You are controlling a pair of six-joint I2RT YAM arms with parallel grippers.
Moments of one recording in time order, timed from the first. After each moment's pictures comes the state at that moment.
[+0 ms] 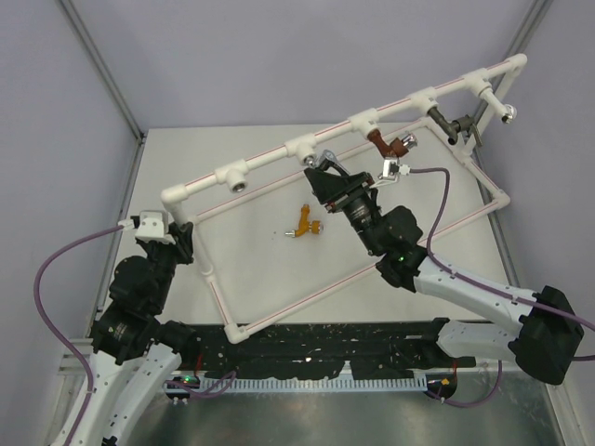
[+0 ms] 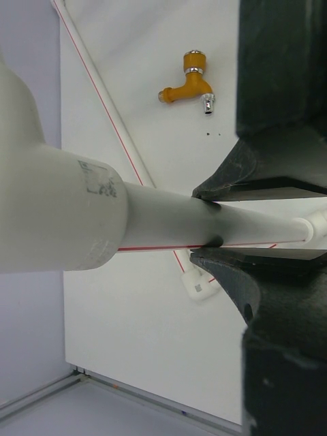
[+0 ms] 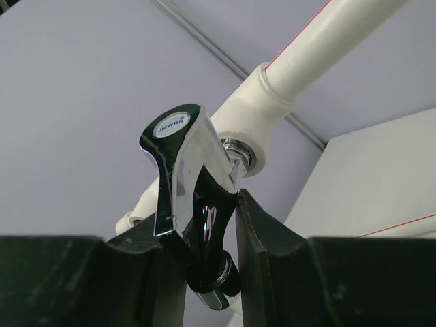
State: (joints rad) left arm -0.41 0.33 0.67 -0.39 -0.30 -0.07; right arm 0.84 1.14 0.76 0.77 0.28 0.82
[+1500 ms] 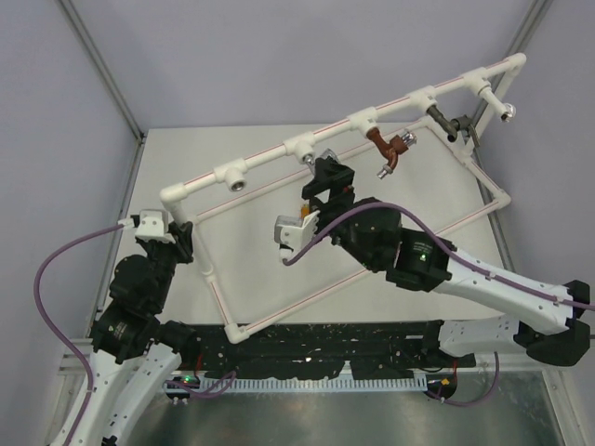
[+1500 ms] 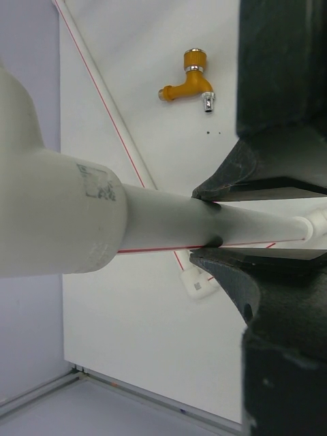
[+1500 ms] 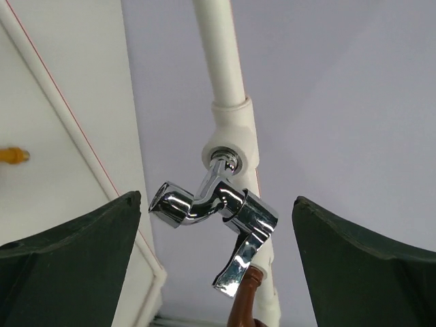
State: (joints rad) left arm -0.40 0.33 0.67 -0.39 -0.30 -0.07; right arm 1.16 1.14 1.30 -0.27 0.45 -1.19
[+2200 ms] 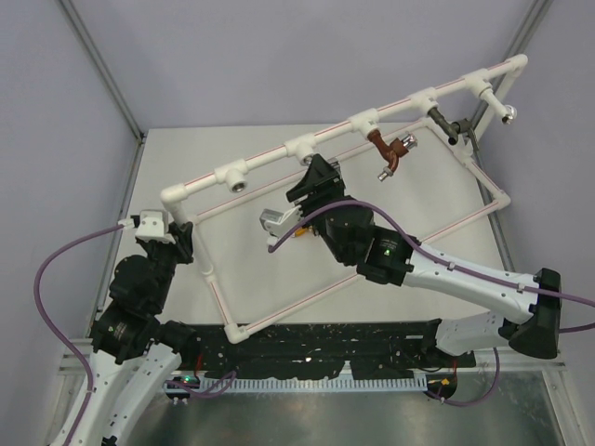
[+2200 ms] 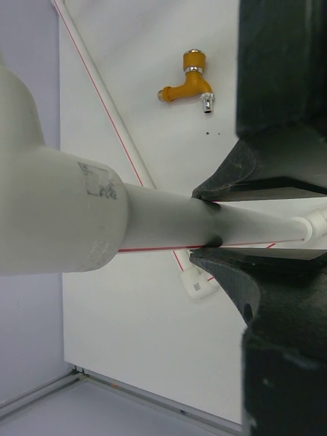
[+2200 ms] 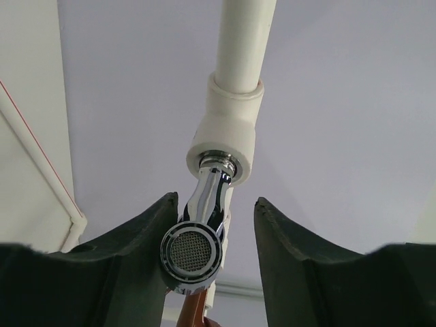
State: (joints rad) left arm -0.41 0.34 0.67 -0.40 -0.30 -0.07; right arm 1.13 1.27 1.20 0.01 0.69 -1.61
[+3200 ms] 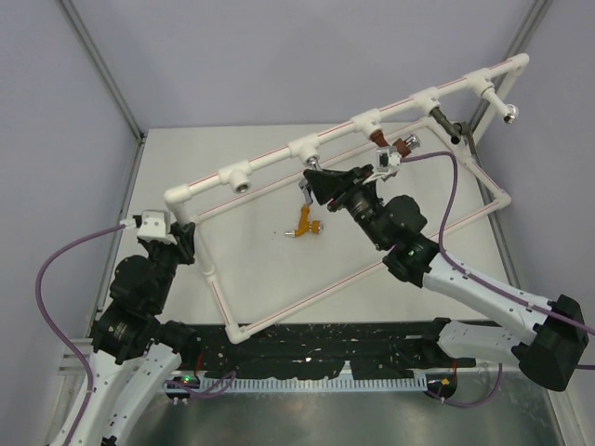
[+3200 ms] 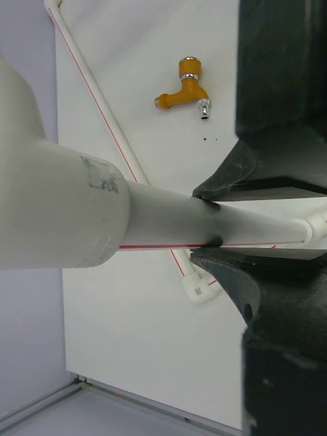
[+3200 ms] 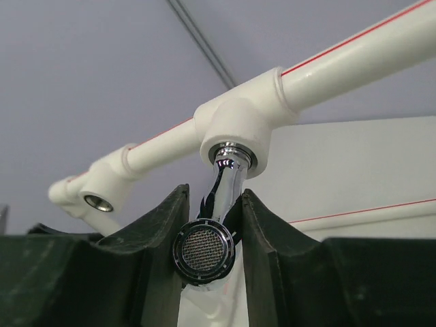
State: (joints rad) left arm -0.41 0.34 0.67 -0.40 -0.28 -0.07; right arm 0.82 1.10 0.89 0.46 0.20 0.49
